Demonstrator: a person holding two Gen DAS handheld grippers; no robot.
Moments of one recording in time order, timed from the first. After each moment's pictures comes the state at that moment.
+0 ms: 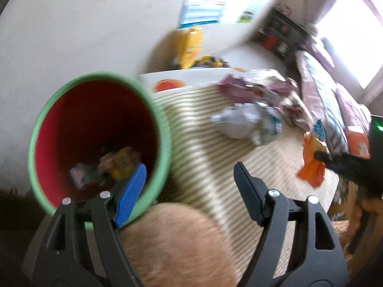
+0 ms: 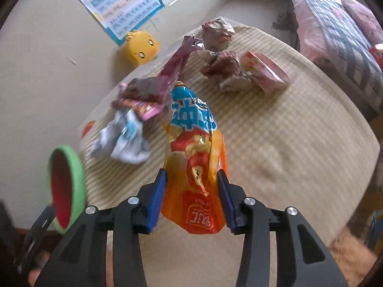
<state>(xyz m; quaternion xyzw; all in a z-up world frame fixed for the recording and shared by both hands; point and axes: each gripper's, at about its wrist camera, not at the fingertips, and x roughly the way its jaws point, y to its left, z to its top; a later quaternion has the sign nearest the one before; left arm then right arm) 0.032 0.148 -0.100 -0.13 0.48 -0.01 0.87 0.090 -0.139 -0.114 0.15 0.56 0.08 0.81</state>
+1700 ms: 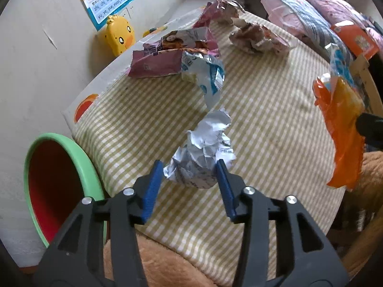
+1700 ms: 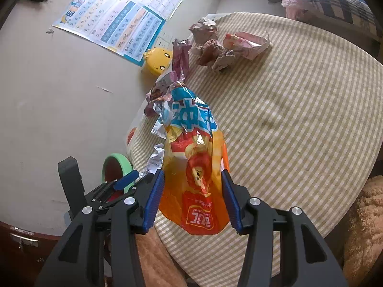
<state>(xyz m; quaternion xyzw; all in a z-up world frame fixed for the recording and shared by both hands) 0.077 0.010 -0.136 0.11 0.56 -0.11 0.82 0.037 -0.195 -0.104 0.32 0.53 0.14 0.77</state>
